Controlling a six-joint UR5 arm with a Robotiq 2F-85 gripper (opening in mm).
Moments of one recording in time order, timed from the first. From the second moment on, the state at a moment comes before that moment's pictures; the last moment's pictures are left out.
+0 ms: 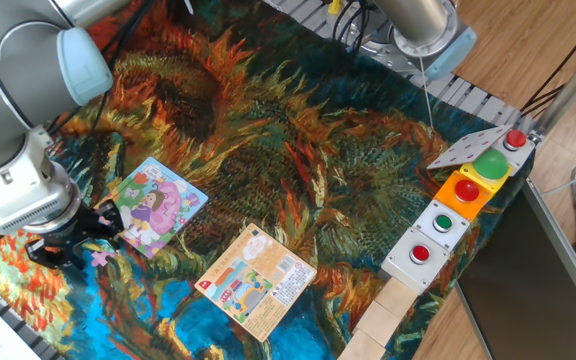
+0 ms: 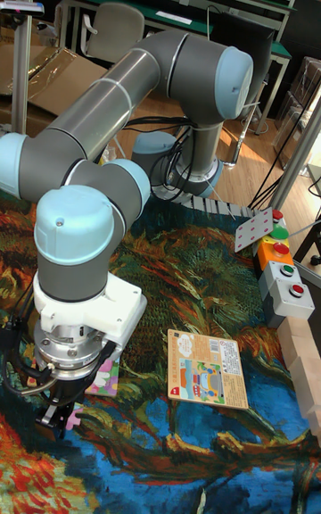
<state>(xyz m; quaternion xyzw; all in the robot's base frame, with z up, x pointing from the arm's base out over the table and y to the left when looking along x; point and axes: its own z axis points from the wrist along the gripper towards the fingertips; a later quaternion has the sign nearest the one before) 0.741 -0.084 -0.001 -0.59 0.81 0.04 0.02</state>
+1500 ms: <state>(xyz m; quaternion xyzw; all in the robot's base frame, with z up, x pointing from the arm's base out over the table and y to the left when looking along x) 0.742 -0.080 -0.004 -0.60 0.80 0.03 0.02</state>
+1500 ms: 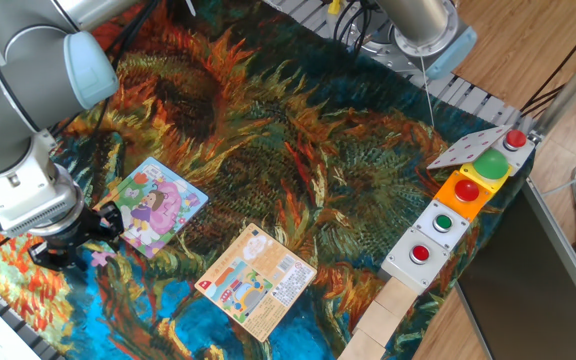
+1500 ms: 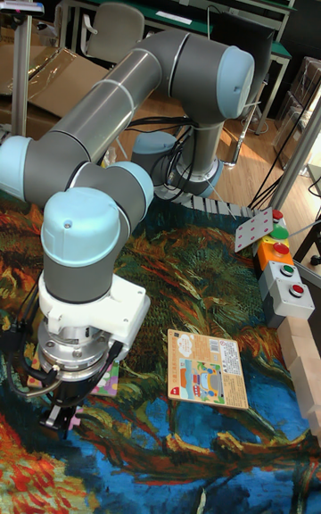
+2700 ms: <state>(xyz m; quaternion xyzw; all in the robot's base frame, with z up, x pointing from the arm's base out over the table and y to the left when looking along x) 0.742 -0.081 -0.004 -0.60 0.80 0.04 0.03</state>
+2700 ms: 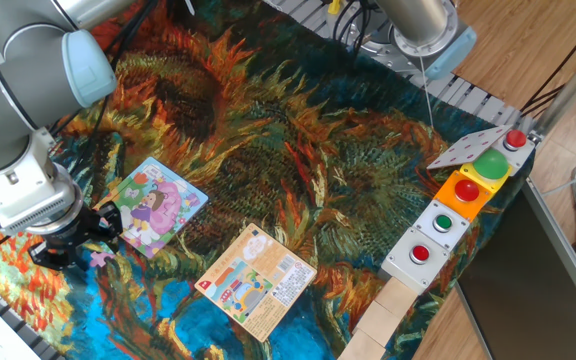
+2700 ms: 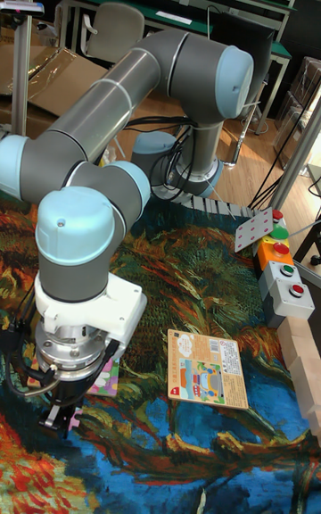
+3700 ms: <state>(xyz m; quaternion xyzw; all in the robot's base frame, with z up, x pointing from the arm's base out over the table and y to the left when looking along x) 0.743 -0.080 -0.003 -0.60 0.79 0.04 0.04</state>
